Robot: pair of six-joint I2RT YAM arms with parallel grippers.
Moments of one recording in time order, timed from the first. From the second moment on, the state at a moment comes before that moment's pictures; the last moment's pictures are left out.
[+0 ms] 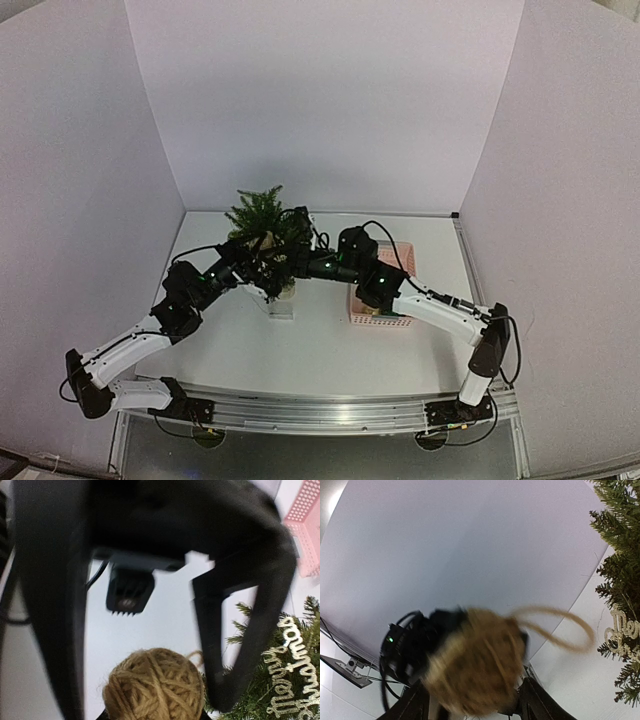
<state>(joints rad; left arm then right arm) -0.81 1.10 0.95 0.40 0.04 1.64 1.00 1.81 1.71 0.14 -0.41 0.98</state>
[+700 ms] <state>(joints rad) -0.74 1.17 1.60 -0.63 0.21 0.19 0.99 1.53 1.54 0.08 -0.35 0.61</state>
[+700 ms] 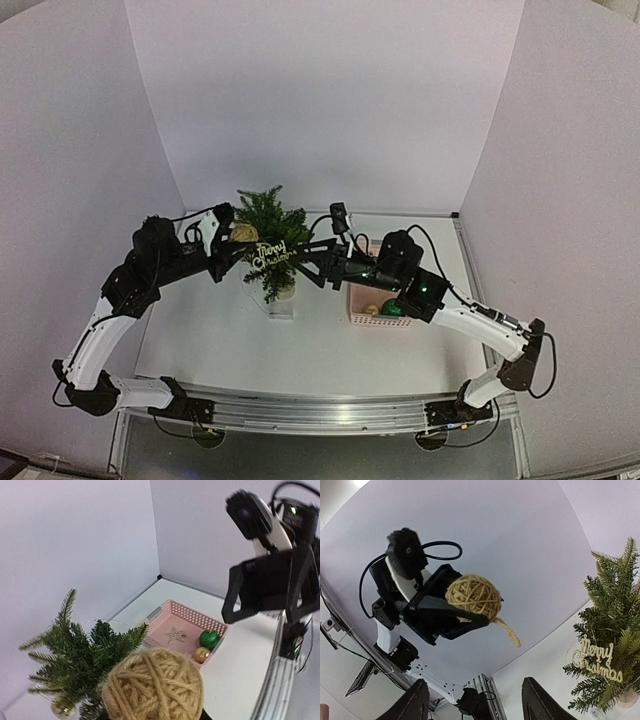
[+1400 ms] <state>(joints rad) -0.31 1.08 1.32 -0.46 0.46 -0.51 0.99 1.47 1.41 0.06 -0.27 0.56</state>
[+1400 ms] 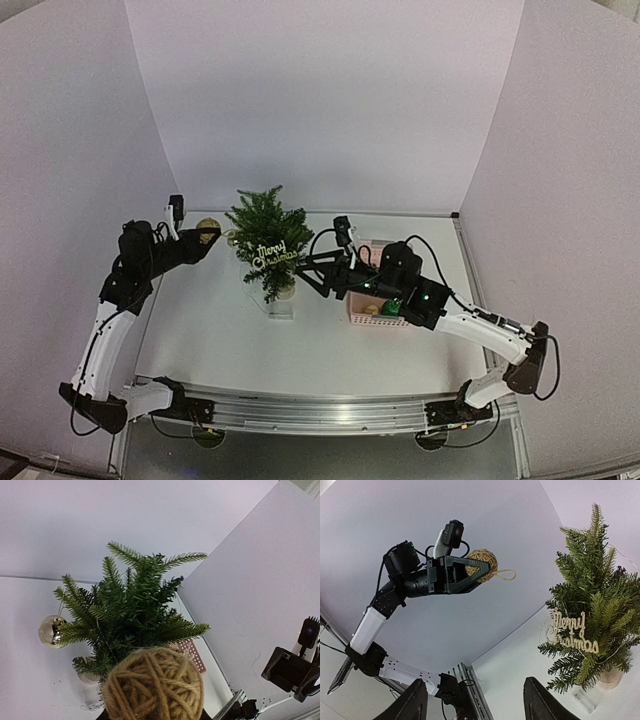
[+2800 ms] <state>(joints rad) -0.08 1.10 0.73 0.47 0.76 -0.99 0.68 1.54 1.36 -0.16 -0.06 0.56</state>
